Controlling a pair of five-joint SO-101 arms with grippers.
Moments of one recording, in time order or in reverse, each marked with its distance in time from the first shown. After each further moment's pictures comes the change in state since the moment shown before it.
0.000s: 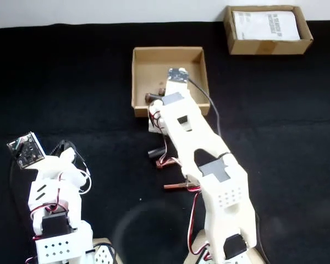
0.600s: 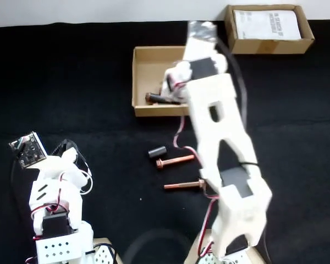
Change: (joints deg) left arm 1.1 0.0 0.0 0.0 0.1; right arm 8.4 -19.1 -24.4 30.5 4.1
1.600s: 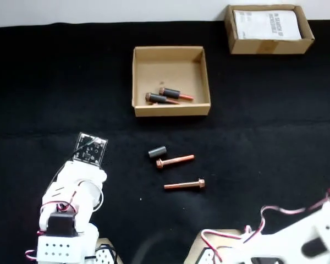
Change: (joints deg) left arm 12.7 5.4 -5.3 18.8 -35.3; right arm 84.8 -66.7 66.5 -26.4 23.4
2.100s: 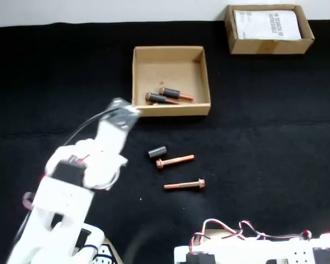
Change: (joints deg) left arm 17.7 50.2 -44.0 15.6 -0.4; right arm 20.6 -19.1 44.9 -57.5 5.5
